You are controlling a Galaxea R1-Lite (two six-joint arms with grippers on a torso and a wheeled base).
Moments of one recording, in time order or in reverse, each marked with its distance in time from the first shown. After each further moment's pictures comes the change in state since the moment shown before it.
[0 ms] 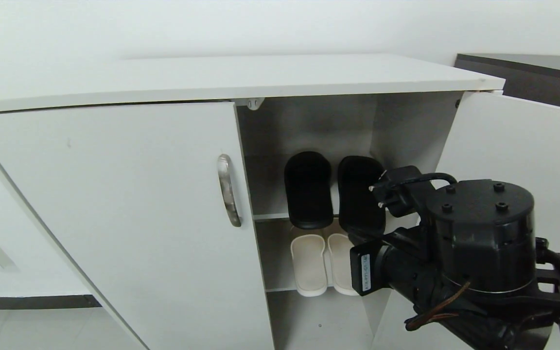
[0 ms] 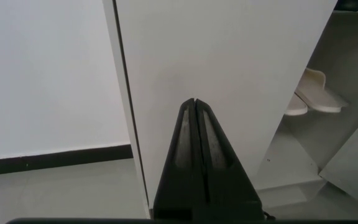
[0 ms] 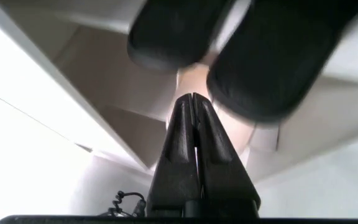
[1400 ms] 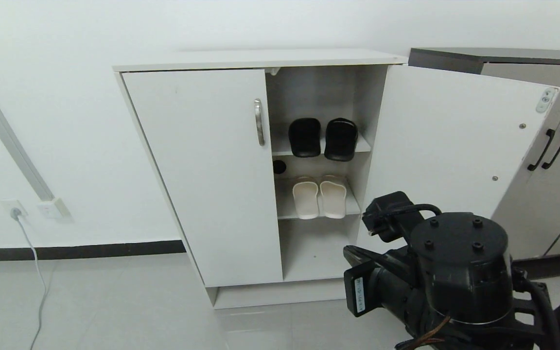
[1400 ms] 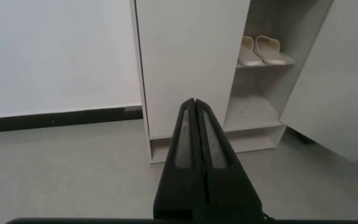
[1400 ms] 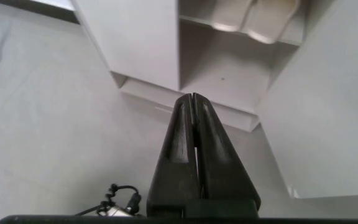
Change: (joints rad) left arm 0.001 0.000 0.000 0.000 0.001 -0.001; right arm -0.007 0.054 0.089 -0.117 0.008 -0.012
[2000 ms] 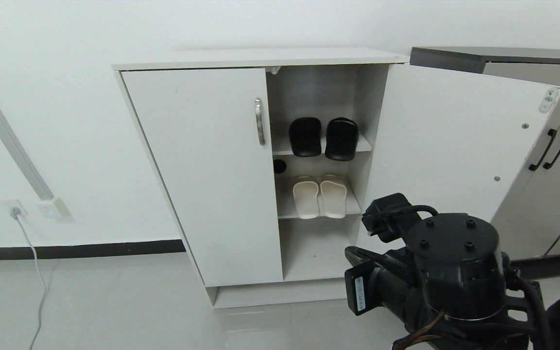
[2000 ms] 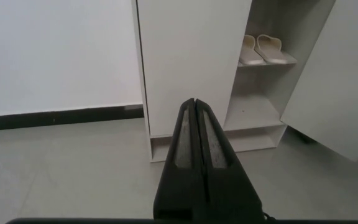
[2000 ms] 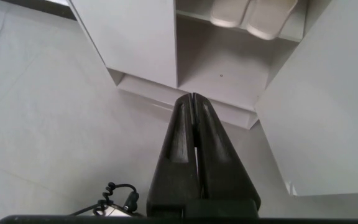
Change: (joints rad) left arm -0.001 0.000 0.001 0.000 0.000 0.000; right arm -0.001 0.007 0.006 -0.004 0.000 0.000
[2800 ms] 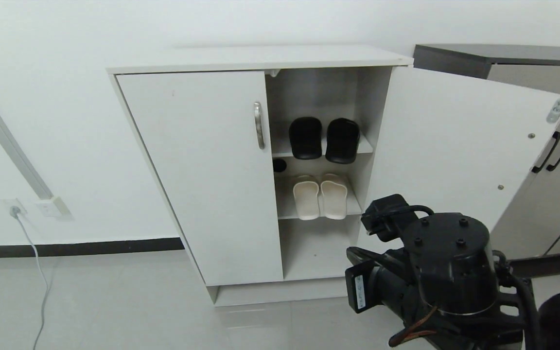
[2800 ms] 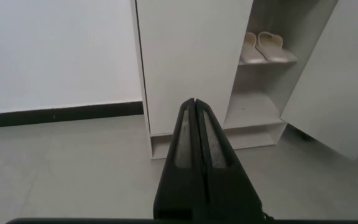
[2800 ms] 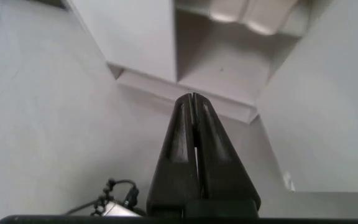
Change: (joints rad) left arm 0.002 0.000 0.000 0.002 0.000 0.000; right arm -0.001 0.008 0.000 0.004 -0.003 0.000
